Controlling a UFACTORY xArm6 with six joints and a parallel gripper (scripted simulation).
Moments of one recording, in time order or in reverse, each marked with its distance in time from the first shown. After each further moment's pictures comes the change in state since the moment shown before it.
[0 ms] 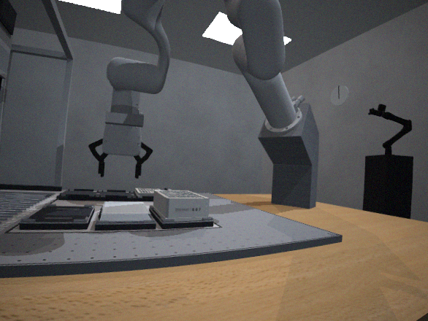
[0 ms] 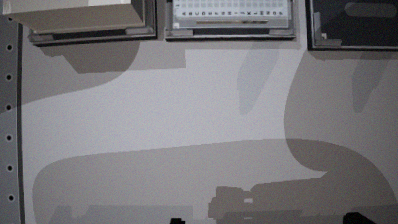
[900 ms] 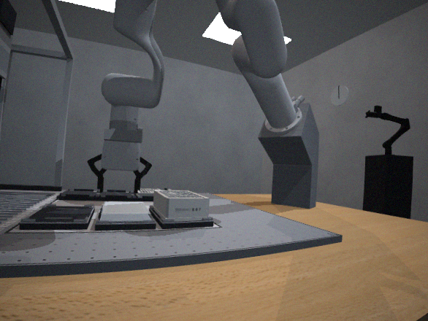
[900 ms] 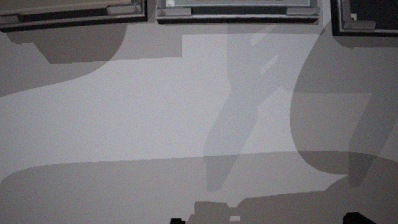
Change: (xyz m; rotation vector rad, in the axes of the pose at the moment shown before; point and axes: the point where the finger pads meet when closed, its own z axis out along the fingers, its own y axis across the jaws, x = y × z) arm 0.000 0.000 0.041 0.000 0.000 0.000
